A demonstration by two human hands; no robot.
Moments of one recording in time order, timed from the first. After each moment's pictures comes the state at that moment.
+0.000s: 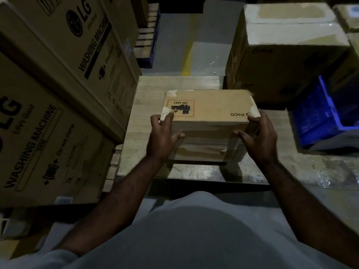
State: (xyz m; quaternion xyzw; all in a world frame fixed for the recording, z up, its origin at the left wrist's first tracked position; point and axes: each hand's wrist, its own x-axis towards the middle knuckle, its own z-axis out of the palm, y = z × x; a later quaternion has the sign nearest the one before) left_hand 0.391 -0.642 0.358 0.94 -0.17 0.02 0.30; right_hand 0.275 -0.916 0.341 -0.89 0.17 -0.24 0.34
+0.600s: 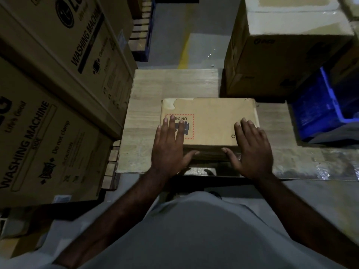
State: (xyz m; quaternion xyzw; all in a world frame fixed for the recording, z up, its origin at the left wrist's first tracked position) left_hand 0.356 -0.635 0.329 0.95 -0.31 0.04 0.06; right_hand 0.239 -0.883 0.319 -0.98 0.09 -0.17 0.06
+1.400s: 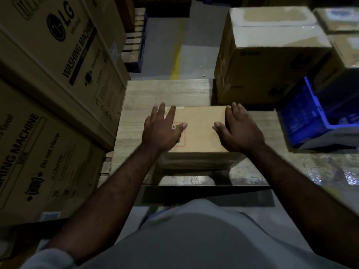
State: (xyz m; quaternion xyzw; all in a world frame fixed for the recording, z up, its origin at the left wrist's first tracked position) left_hand 0.439 -0.672 0.363 0.96 -0.26 -0.04 0.11; right_hand 0.321 -0.913 0.370 -0.98 0.15 0.03 0.12
